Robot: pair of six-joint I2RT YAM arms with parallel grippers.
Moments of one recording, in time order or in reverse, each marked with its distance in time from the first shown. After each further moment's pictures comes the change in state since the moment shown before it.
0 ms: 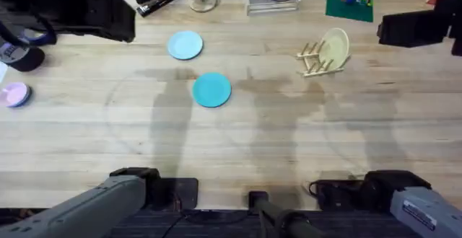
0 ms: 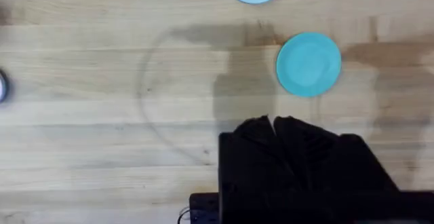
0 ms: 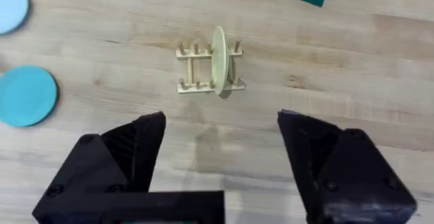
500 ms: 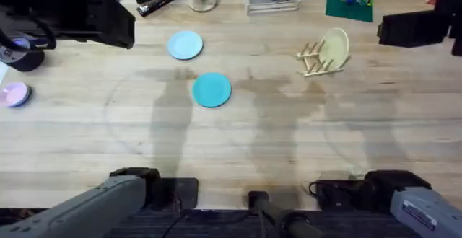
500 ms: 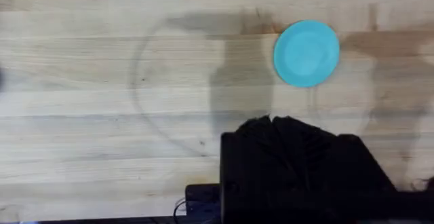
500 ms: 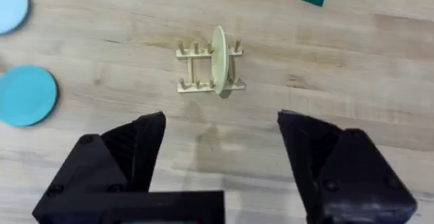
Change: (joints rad) left arm 0.000 0.000 0.000 -0.038 0.015 -0.006; right arm 0.000 0.000 0.000 -0.001 0.000 0.000
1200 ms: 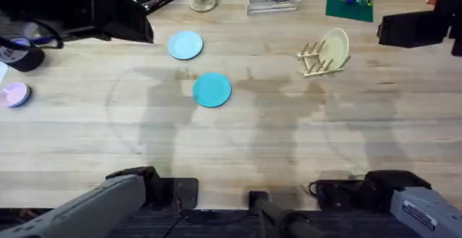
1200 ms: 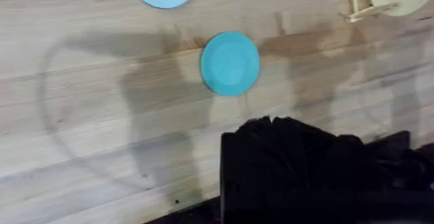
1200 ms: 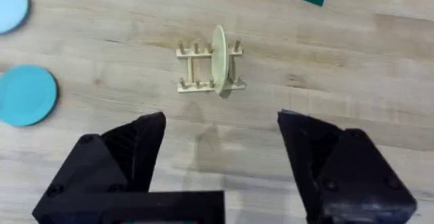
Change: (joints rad) left arm 0.161 0.000 -0.056 0.037 0.421 0.157; right arm 0.000 0.000 0.000 -0.002 0.000 0.000
